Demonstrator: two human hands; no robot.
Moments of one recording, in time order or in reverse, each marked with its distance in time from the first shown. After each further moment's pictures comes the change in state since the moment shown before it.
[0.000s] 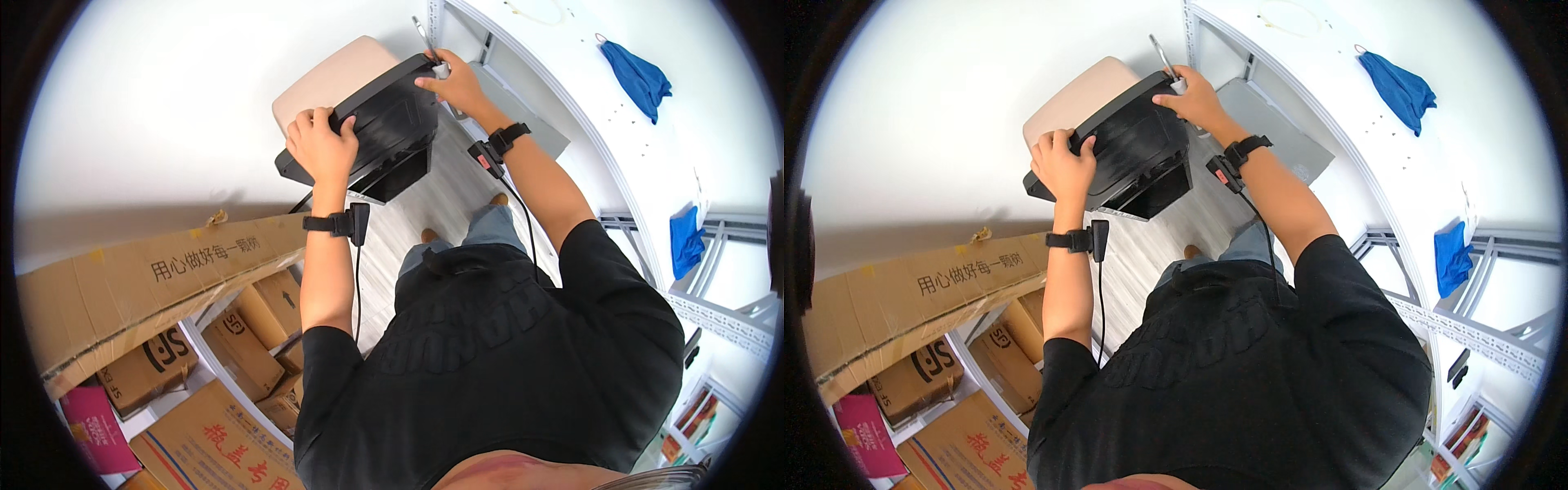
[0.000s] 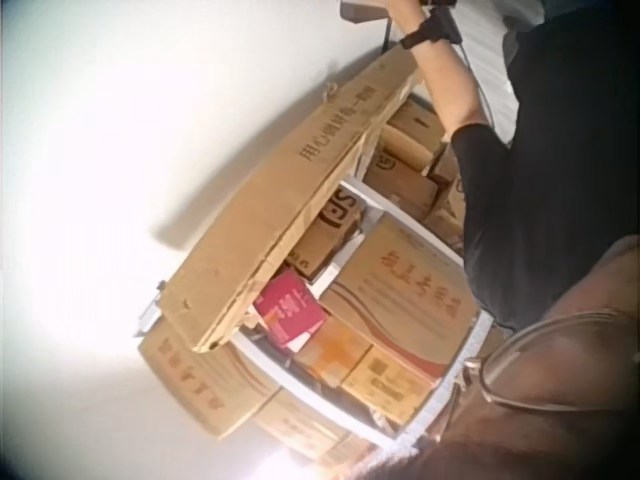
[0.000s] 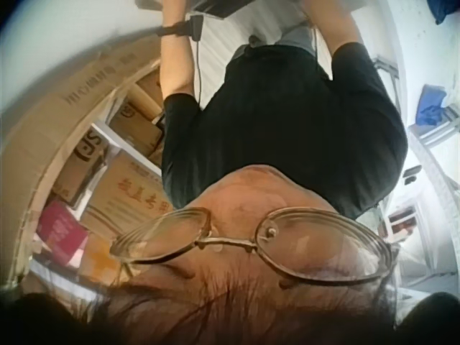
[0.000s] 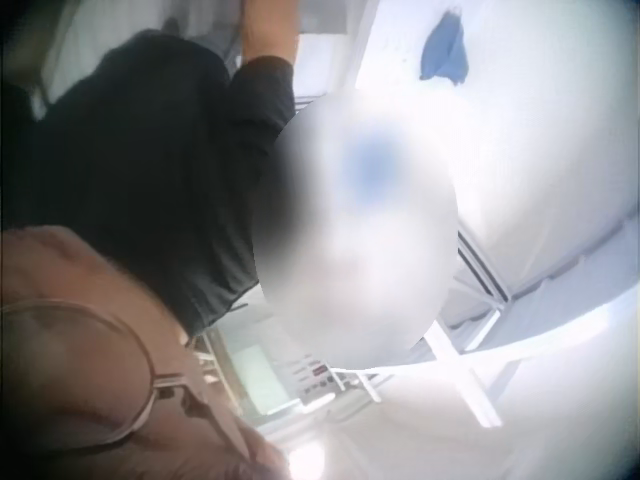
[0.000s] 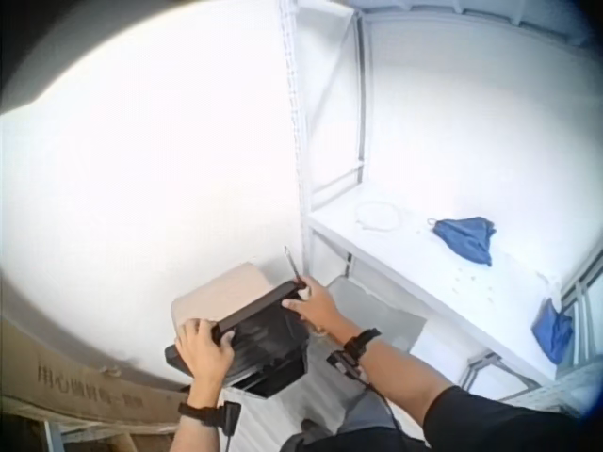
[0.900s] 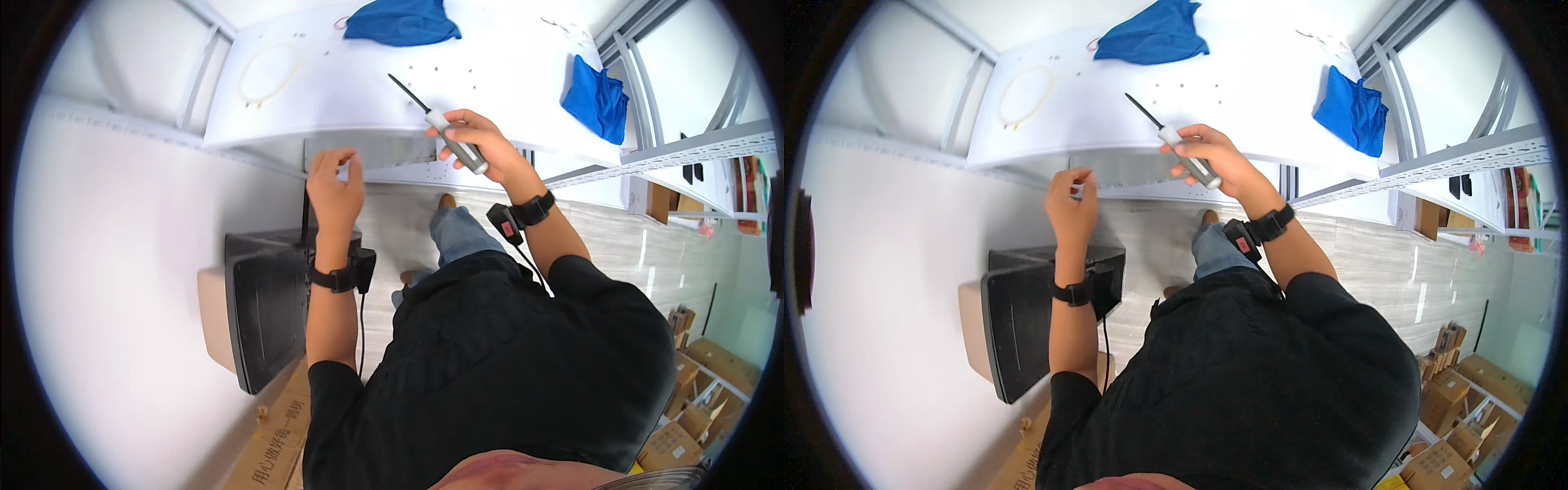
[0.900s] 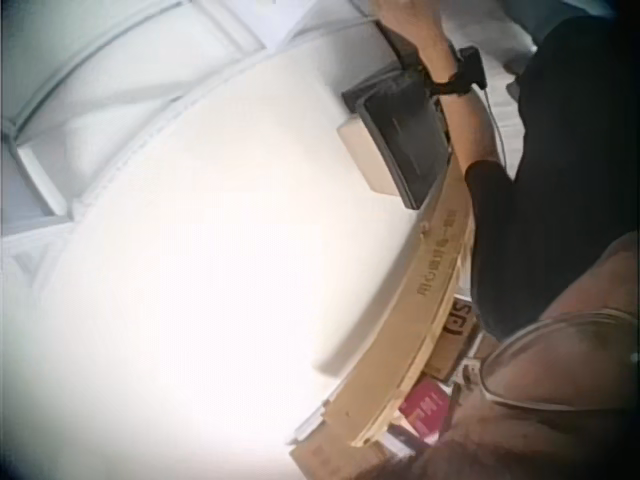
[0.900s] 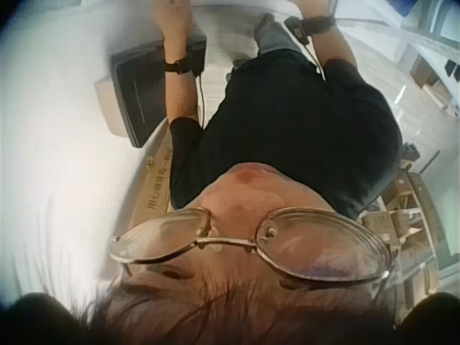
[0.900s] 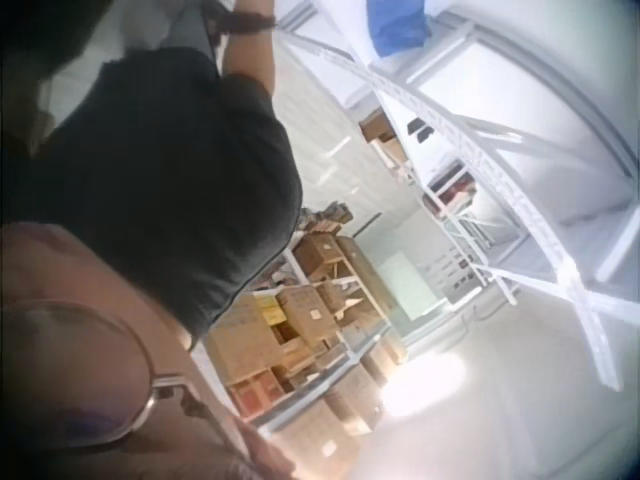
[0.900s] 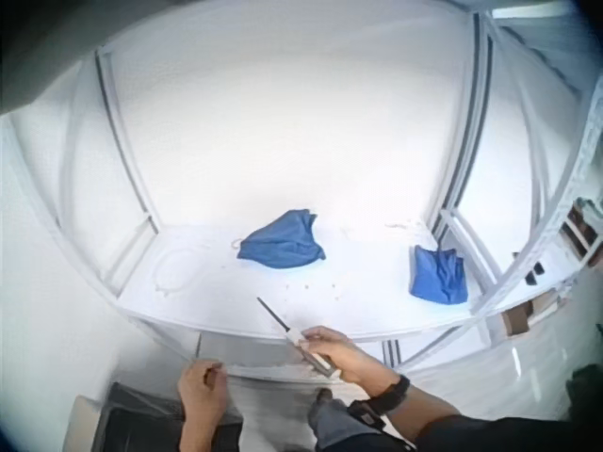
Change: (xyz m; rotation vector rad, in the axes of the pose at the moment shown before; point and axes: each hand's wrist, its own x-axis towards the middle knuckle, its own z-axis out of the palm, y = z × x) left_hand 0.002 0.344 0.104 -0.969 -0.606 0.537; right_hand -0.210 0.009 -0.313 0.707 0.557 0.386
